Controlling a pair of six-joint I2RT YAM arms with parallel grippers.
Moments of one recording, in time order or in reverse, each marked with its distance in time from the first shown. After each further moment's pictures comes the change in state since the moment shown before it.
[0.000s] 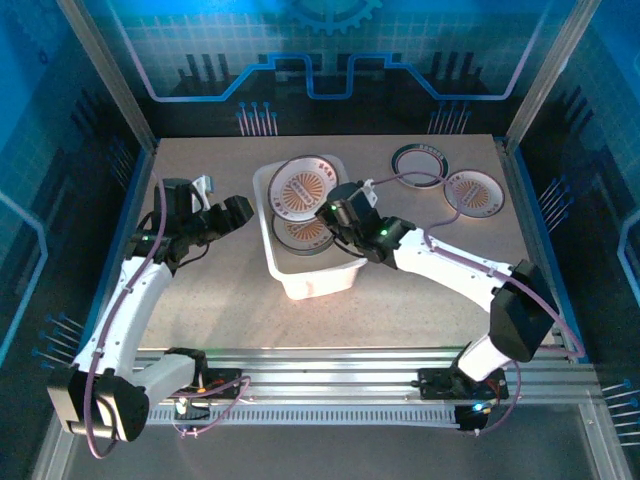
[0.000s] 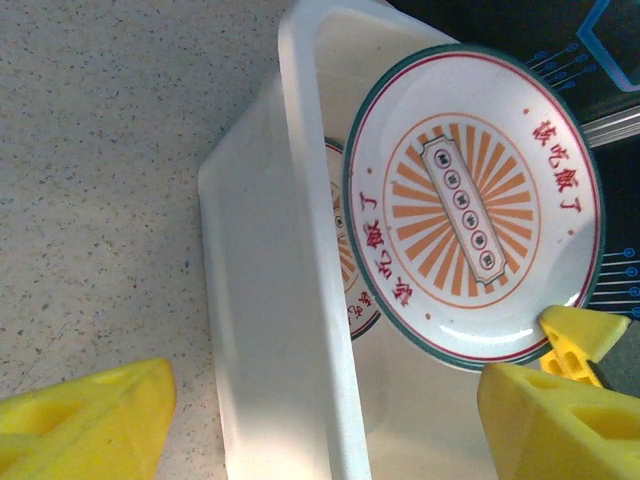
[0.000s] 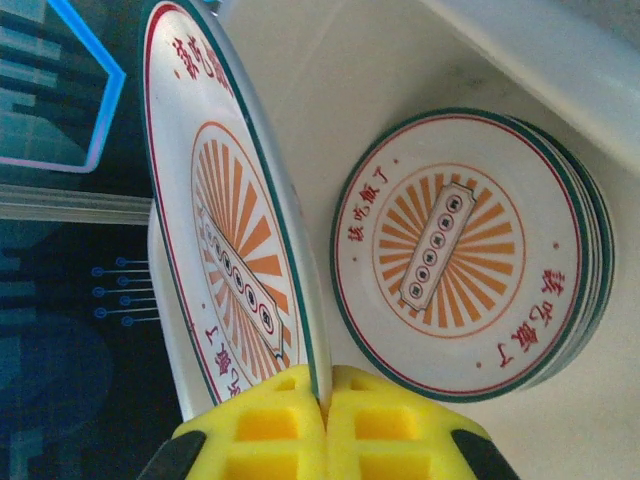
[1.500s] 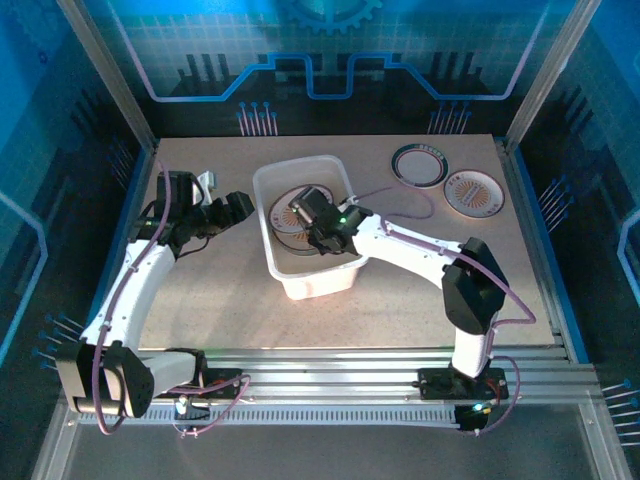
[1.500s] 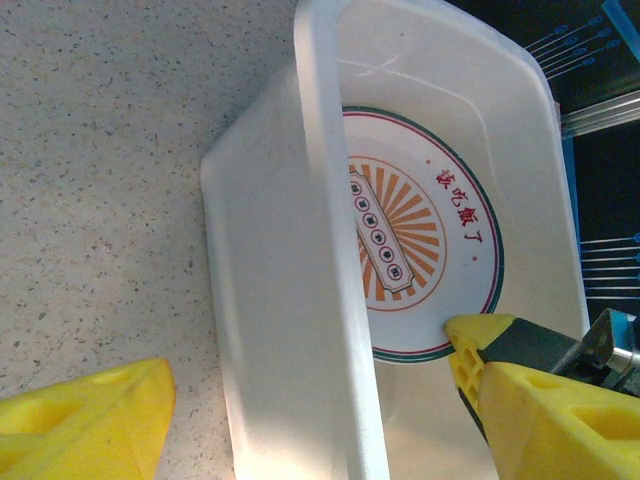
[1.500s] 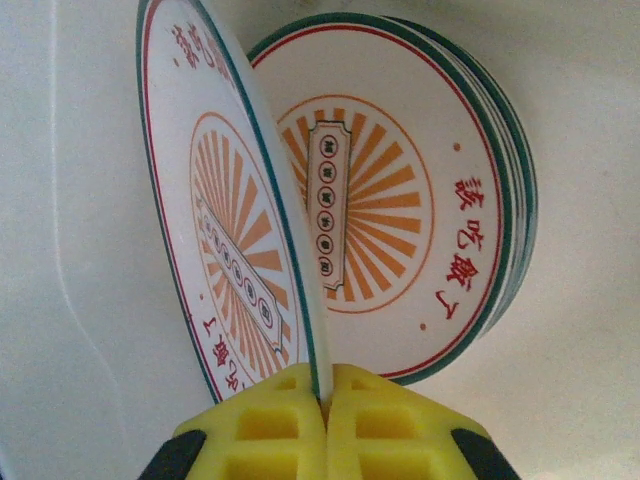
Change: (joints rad) left arm 0.038 0.112 0.045 -0.008 0.068 0.048; right arm 0.053 0.270 0.277 -0.327 0.042 0.372
